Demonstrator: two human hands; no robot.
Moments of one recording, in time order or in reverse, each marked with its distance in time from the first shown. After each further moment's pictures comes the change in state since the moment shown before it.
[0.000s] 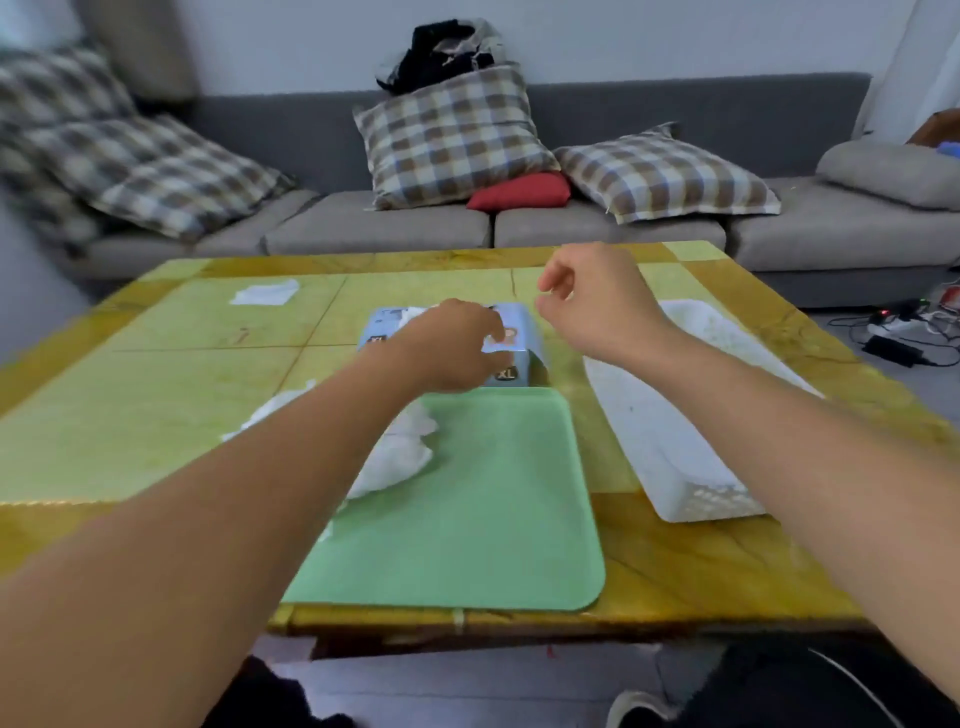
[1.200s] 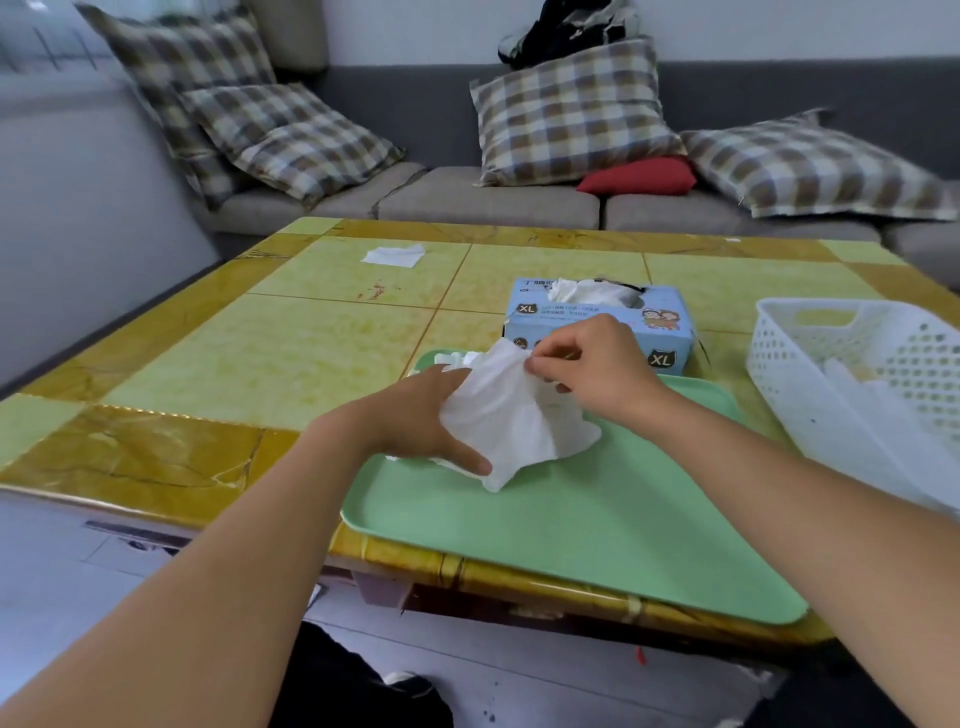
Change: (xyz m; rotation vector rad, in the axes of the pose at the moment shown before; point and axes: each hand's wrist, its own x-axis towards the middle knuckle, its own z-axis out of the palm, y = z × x) left_hand -0.136 -0.182 0.047 -0.417 -0.171 -0.236; right_hand -0.031 -0.091 0.153 0.363 -0.309 -0.008
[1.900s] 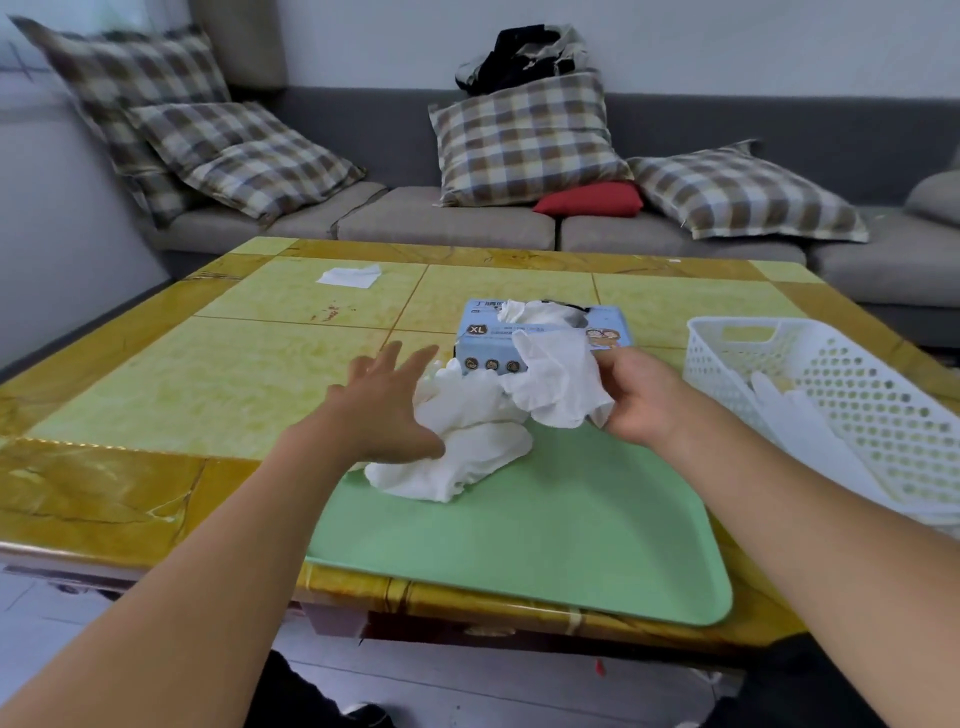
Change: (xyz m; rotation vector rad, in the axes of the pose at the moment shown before) left_hand -0.001 0.038 -0.006 0.277 0.174 -0.122; right_hand -0.018 0.010 -0.061 1.170 0.019 0.717
